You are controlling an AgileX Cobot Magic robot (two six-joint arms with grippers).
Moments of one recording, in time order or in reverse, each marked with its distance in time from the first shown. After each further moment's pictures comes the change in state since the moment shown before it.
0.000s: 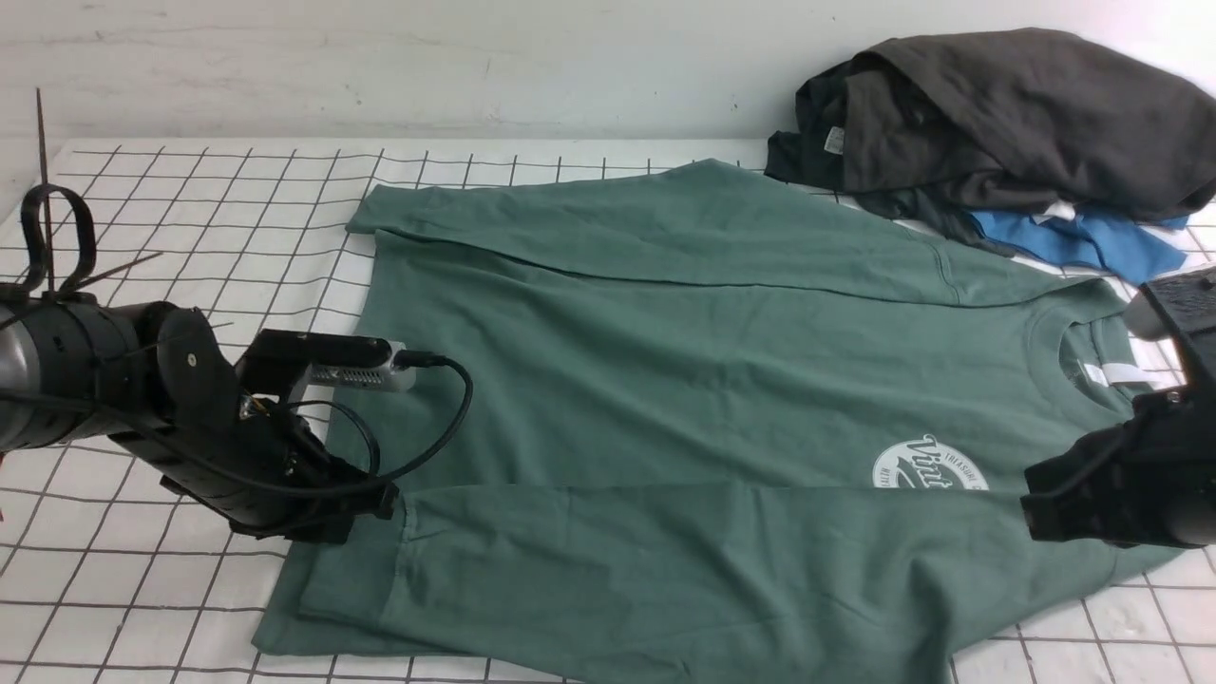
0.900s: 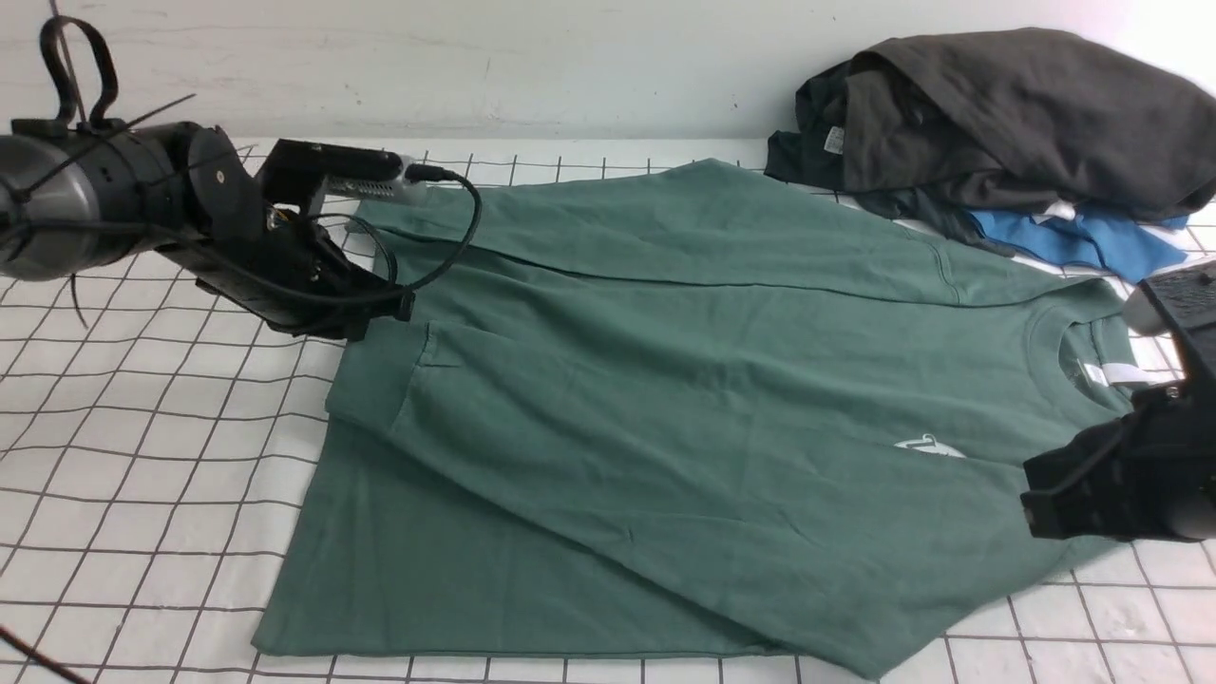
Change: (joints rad) right arm 0.000 0.000 0.000 0.002 -0.020 -0.029; left arm 0.057 0.232 -0.563 0.050 0.110 0.014
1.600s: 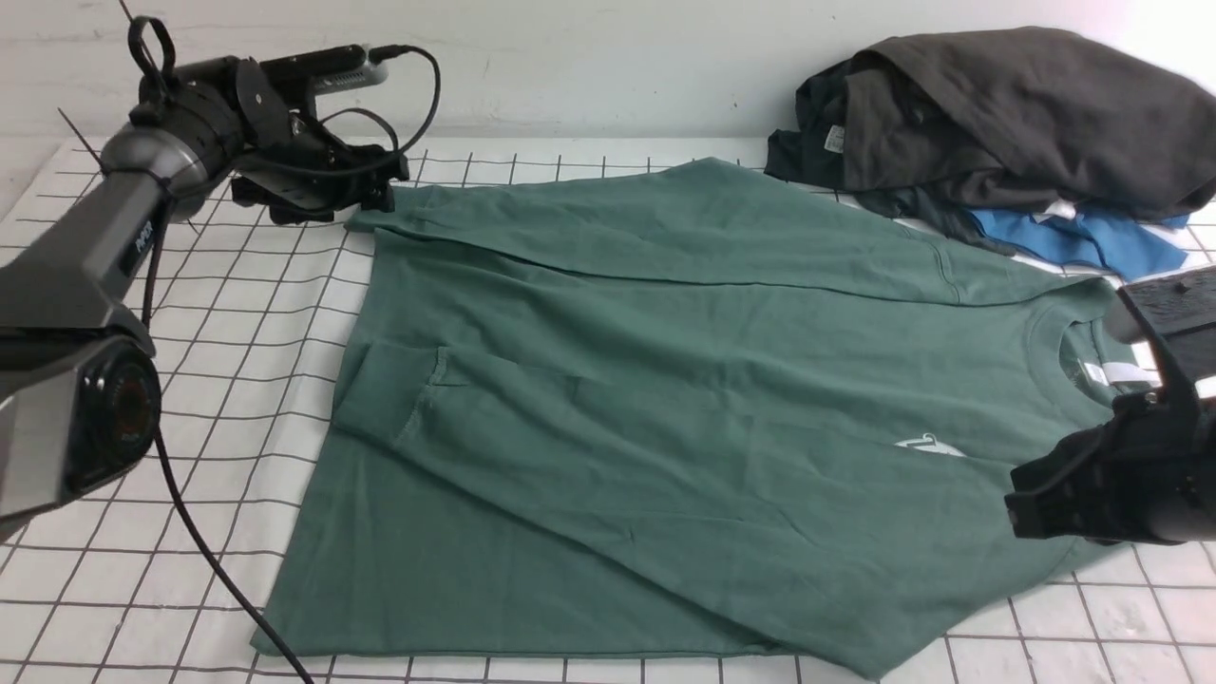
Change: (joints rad) right arm 0.000 0.047 -0.001 0.023 -0.011 -0.002; left arm 0.086 0.667 -1.042 0.002 0.183 -0.277
